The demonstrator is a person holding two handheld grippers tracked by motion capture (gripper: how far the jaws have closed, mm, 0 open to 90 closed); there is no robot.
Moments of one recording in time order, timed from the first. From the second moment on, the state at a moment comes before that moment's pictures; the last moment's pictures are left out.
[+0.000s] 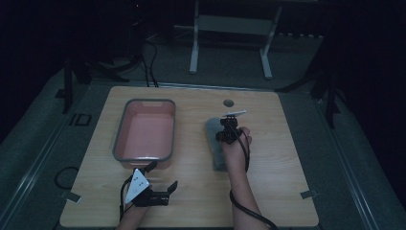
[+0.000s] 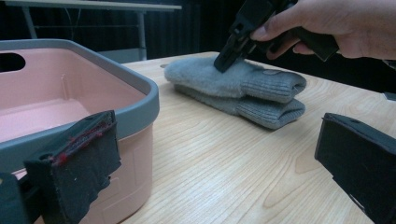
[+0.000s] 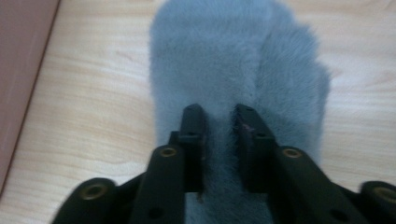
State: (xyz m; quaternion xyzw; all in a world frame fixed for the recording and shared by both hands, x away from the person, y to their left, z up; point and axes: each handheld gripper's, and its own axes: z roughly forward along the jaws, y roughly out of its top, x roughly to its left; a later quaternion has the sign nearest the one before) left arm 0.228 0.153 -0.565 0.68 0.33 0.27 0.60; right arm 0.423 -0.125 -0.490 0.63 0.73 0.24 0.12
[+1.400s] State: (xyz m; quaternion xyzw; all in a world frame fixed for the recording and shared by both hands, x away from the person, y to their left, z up) left arm 0.229 0.151 -0.565 0.68 0.33 0.26 0.60; right arm 0.370 -0.234 -0.500 0.53 0.76 0.37 -0.01
